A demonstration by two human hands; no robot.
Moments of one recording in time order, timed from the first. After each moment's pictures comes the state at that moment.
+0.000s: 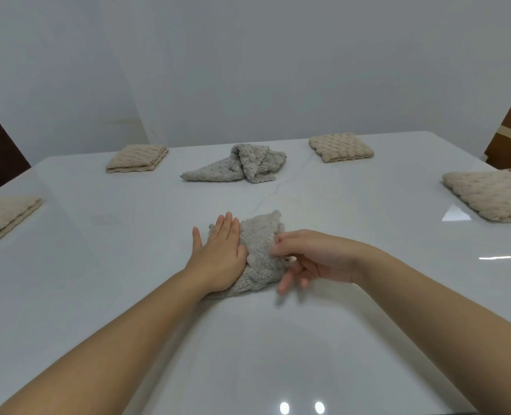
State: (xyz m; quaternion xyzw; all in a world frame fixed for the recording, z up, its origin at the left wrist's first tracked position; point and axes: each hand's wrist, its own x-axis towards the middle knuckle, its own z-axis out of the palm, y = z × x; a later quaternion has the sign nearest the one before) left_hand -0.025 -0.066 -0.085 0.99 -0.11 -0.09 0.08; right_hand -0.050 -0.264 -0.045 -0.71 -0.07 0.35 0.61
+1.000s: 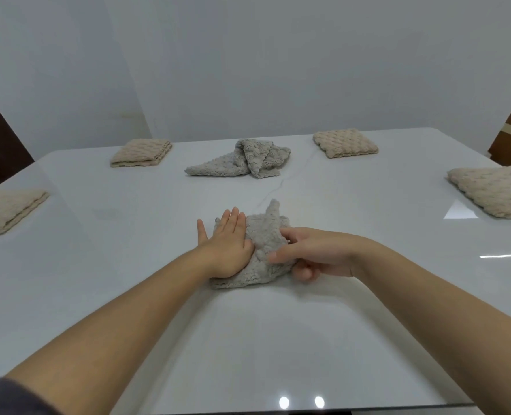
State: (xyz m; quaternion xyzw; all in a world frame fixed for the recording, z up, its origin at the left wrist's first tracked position) left_hand -0.015 -0.067 -0.078 0.98 -0.11 -0.14 0.04; right_hand -0.048 -0.257 -0.048 -0.74 -0.12 0.36 0.55
